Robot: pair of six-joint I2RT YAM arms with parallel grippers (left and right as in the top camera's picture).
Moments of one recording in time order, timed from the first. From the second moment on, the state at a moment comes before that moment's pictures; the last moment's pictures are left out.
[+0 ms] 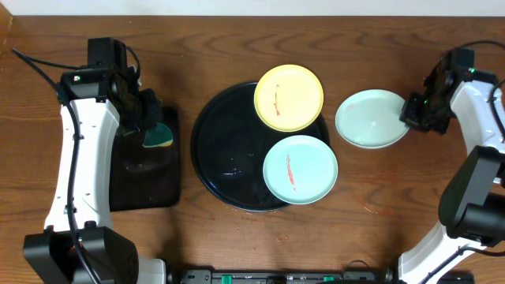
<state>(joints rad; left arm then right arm) 0.10 1.60 1.51 -1.23 0.08 -0.27 -0.23 1.93 1.45 -0.96 -0.10 0.22</state>
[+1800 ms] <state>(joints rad) 0.10 1.60 1.51 -1.23 0.08 -0.27 0.25 1.71 1.02 -0.85 -0.23 0.32</state>
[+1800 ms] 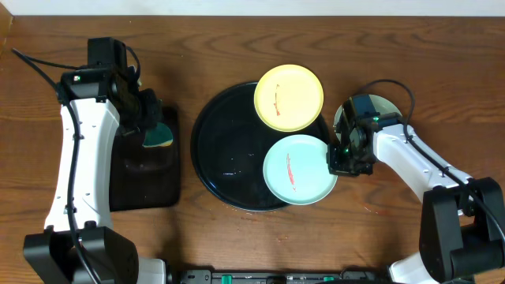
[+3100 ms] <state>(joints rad) 0.09 1.60 1.51 -1.23 0.08 -0.29 0.54 1.82 1.12 -0.61 -0.26 0.55</state>
